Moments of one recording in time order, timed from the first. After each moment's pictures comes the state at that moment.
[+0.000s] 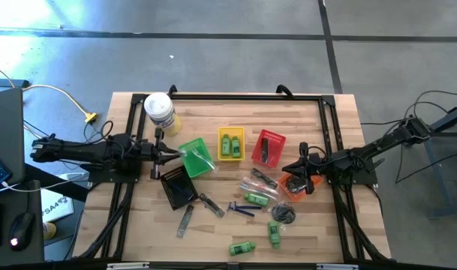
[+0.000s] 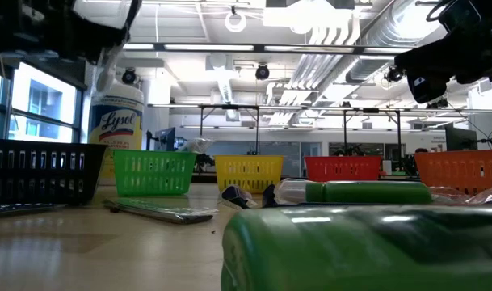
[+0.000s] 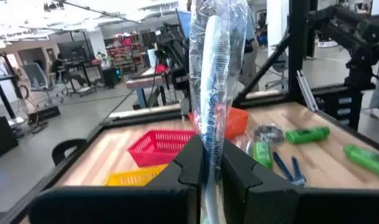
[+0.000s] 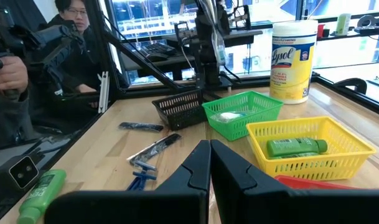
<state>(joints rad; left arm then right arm) -0.03 0.31 0.16 0.25 -0.02 0.15 0.38 0.55 0.04 0.46 0.34 0.13</state>
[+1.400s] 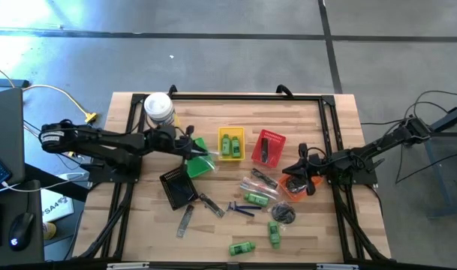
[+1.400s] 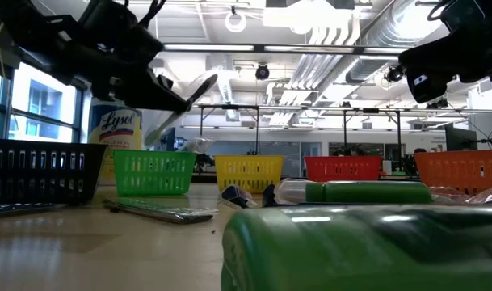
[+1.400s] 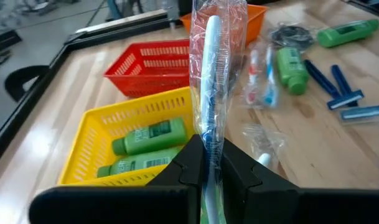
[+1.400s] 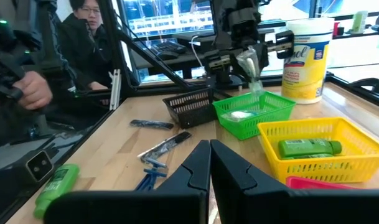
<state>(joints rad) 0.21 1.15 0.38 0.45 0.24 0.30 0.38 0.55 0.04 0.46 0.29 0.13</state>
